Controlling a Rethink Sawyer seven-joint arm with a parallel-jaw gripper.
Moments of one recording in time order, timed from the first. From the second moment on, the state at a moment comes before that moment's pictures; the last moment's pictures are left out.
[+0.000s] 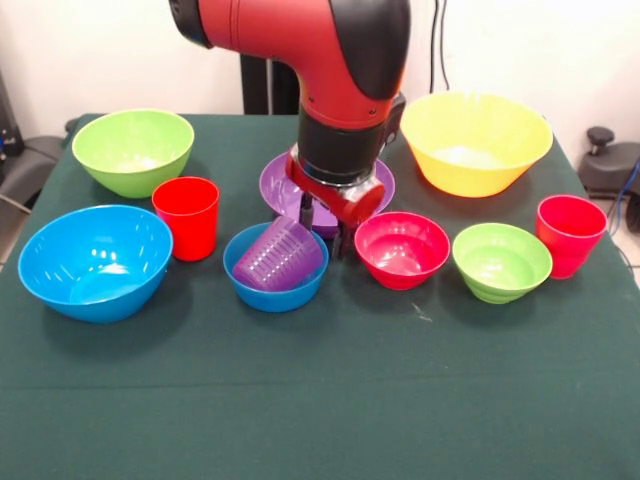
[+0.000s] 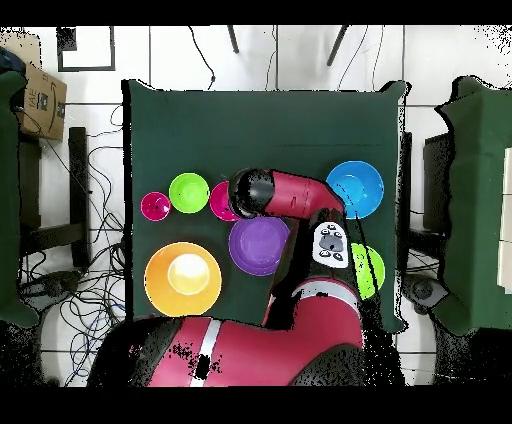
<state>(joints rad) -0.17 -0.40 -0.11 1.47 -0.02 0.56 2.35</state>
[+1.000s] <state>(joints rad) -0.16 -0.36 -0.11 1.51 -0.02 0.37 2.35</state>
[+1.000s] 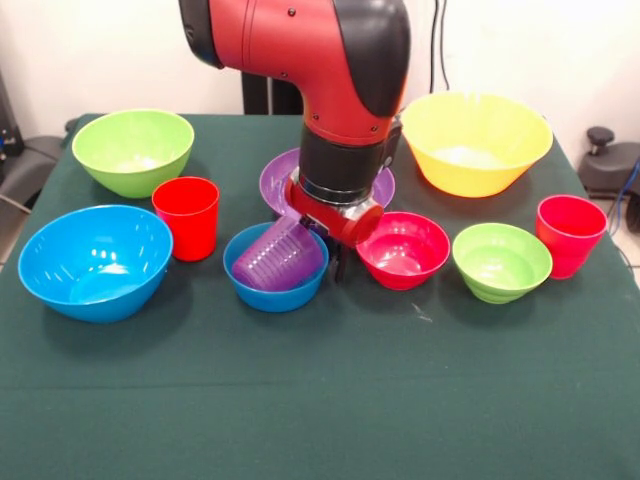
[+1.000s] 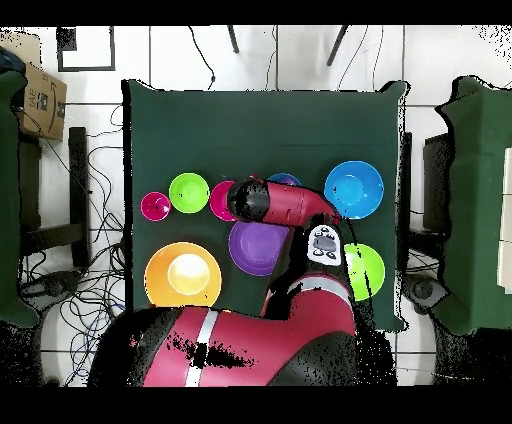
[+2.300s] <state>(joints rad) -0.23 -0.51 -0.09 1.61 0.00 0.34 2.35</state>
